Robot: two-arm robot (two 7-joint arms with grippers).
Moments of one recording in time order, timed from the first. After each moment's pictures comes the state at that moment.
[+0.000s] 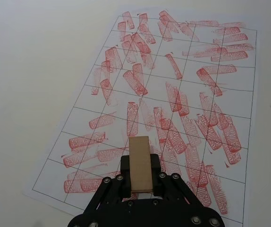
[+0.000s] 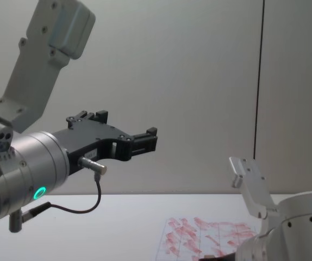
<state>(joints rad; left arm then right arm) -0.24 0.38 0.45 -1.63 -0.20 0.01 -0.01 0.47 -0.07 -0.33 -0.97 0.27 0.53 -0.09</state>
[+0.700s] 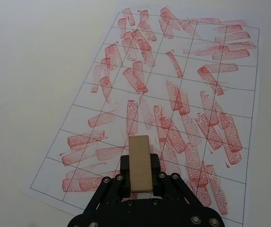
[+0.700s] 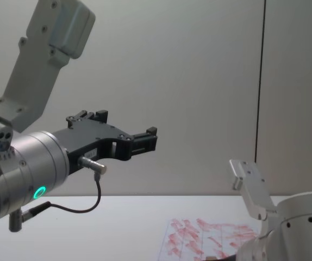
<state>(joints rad) -0.24 0.38 0.45 -1.63 -0.20 0.01 -0.01 0.48 -0.08 -0.32 -0.94 0.27 0.54 -0.10</state>
